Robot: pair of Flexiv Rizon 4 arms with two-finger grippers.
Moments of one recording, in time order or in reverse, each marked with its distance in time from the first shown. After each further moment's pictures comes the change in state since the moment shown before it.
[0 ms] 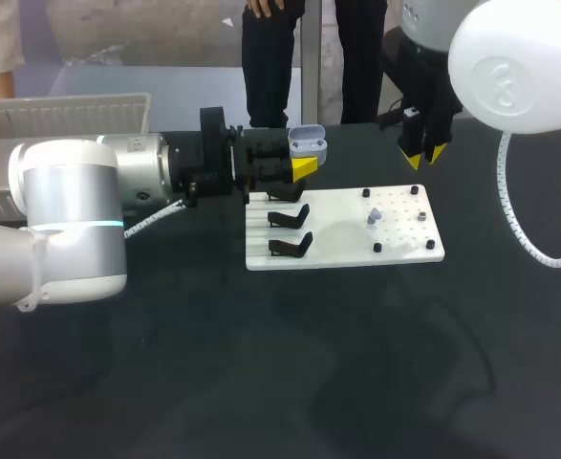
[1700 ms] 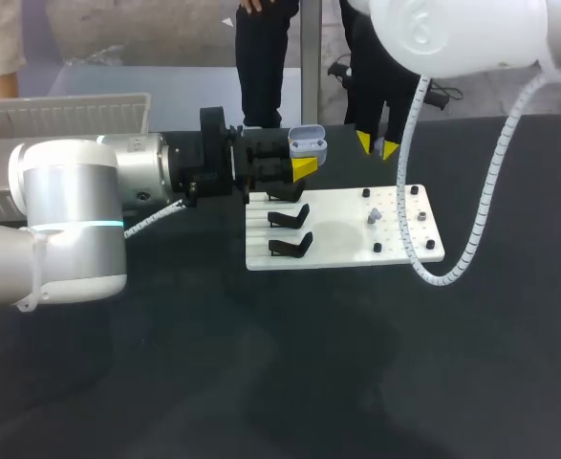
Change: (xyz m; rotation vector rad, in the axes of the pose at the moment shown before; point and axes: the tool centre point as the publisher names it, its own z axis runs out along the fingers) left arm 0.000 0.000 0.000 0.000 0.000 0.000; right arm -0.029 0.058 -0.028 -0.009 0.083 0.984
